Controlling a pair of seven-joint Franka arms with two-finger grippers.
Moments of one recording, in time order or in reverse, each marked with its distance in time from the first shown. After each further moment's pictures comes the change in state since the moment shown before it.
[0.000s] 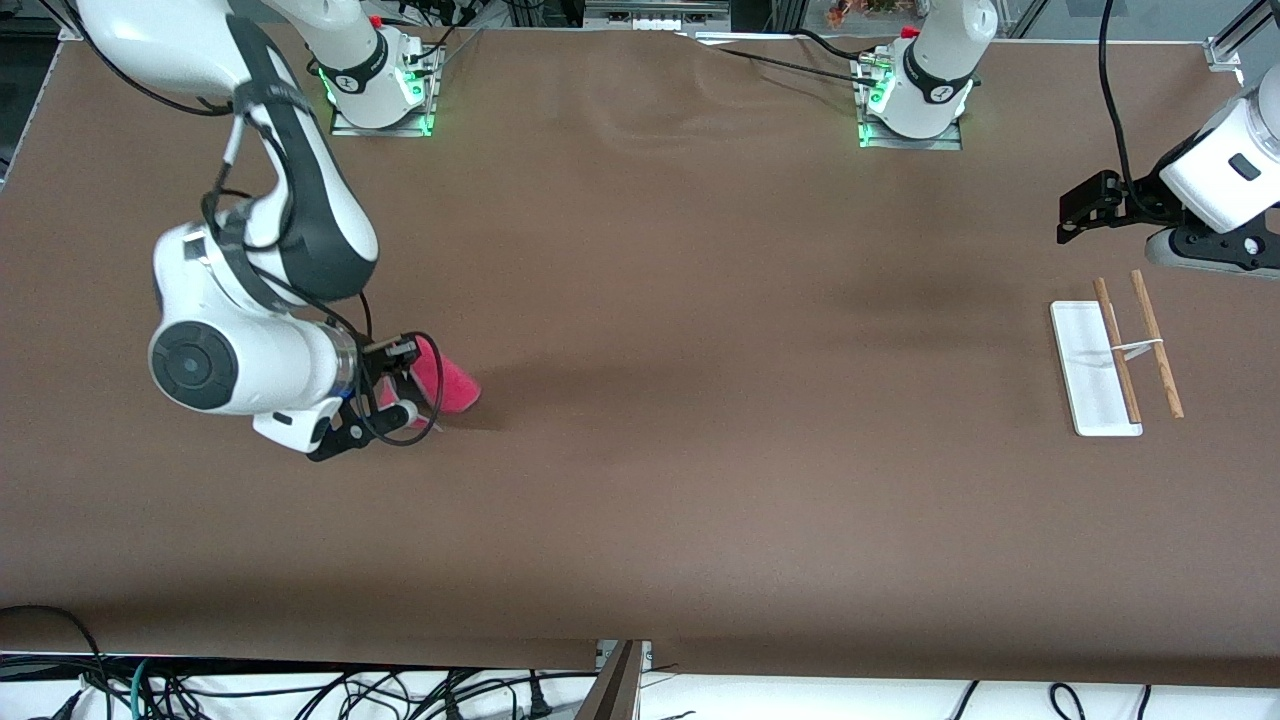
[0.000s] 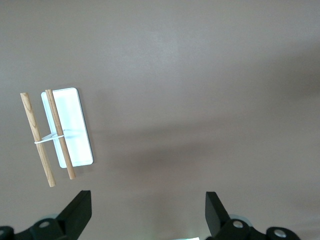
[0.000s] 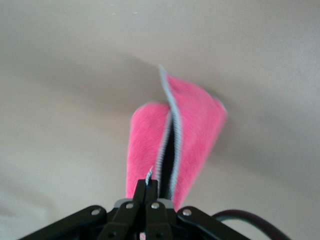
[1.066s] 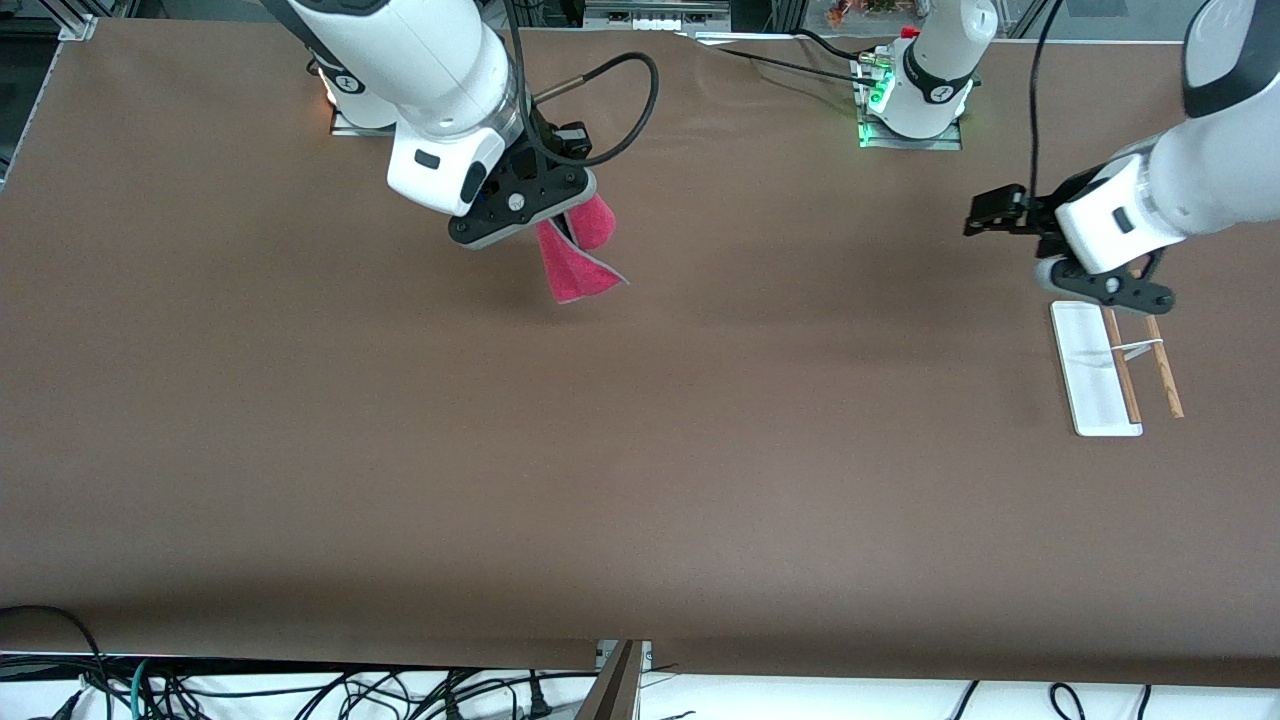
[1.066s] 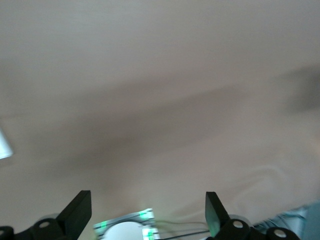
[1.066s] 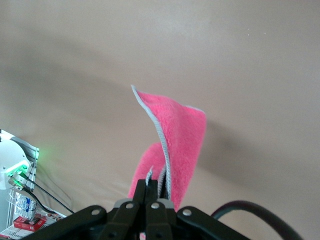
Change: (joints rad) left arm -0.064 0.109 -0.007 -0.003 -0.256 -0.095 0.008; right arm 0.251 -0.130 0.147 0.248 0.059 -0.126 0.441
